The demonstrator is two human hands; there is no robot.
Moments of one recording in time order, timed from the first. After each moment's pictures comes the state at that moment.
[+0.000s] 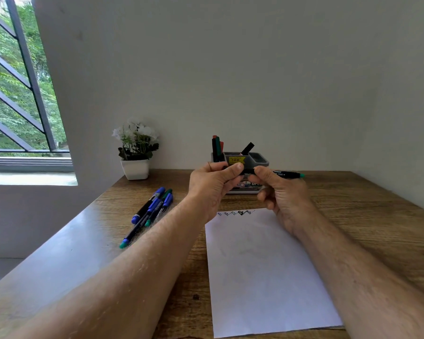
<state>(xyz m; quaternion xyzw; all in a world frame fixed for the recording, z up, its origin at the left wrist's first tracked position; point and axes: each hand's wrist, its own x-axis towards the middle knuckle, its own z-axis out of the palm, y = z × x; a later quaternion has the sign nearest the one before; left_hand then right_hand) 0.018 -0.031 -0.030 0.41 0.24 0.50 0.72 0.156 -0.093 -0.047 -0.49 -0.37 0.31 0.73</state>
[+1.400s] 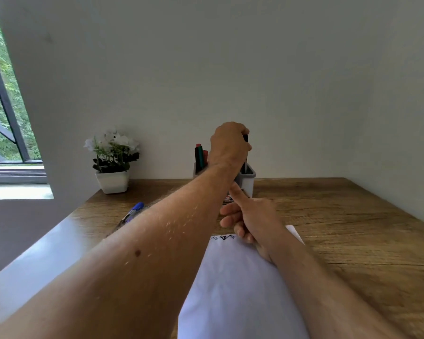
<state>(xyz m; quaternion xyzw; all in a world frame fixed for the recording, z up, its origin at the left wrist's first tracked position) 0.131 0.043 0.037 0.79 0.38 0.45 0.16 0.148 -0.089 -0.046 -0.61 -0.36 0.39 0.59</state>
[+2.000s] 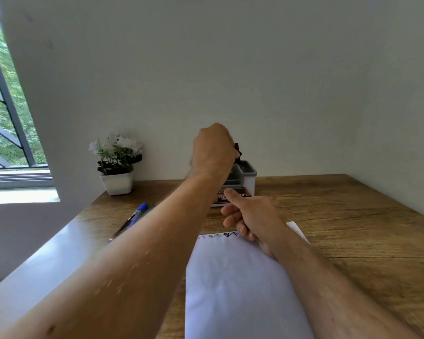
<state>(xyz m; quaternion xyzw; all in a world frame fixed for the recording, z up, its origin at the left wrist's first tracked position) 0.085 0.012 0.040 0.77 0.46 0.44 0.12 0.143 -0.086 -0.049 -0.65 -0.37 0.36 0.55</state>
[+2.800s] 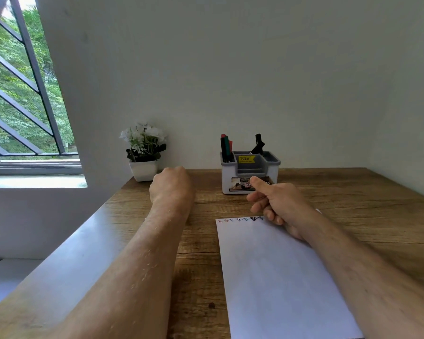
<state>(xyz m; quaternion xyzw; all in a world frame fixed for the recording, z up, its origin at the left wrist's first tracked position) -0.042 0.010 -0.026 0.74 0.64 0.20 -0.02 0.143 -0.084 -0.051 -0.67 -0.39 0.34 0.54</state>
